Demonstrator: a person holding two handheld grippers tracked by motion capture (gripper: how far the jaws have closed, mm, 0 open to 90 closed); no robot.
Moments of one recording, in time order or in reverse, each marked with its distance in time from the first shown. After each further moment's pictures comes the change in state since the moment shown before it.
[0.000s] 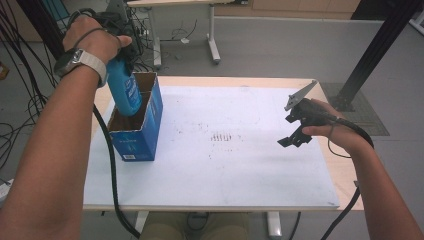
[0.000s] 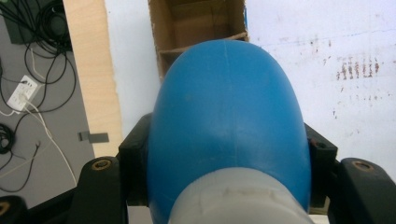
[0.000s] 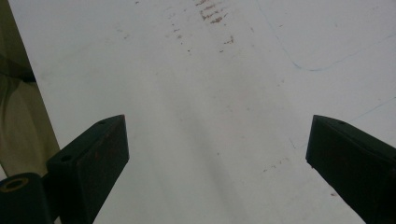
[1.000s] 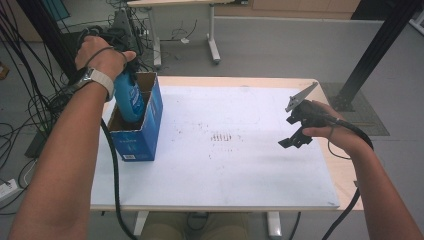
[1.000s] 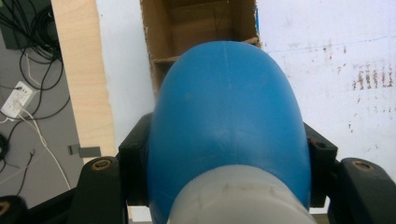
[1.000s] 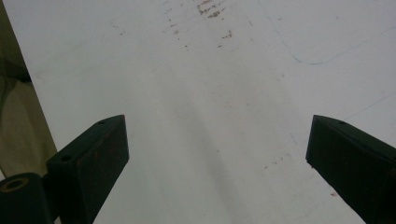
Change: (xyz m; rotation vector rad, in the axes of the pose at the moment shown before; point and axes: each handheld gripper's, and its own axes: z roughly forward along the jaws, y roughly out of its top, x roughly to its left) left arm 0.002 0.002 0.041 -0.017 0.000 0.000; right arm -0.002 -0.005 0.004 0.000 -0.002 0.014
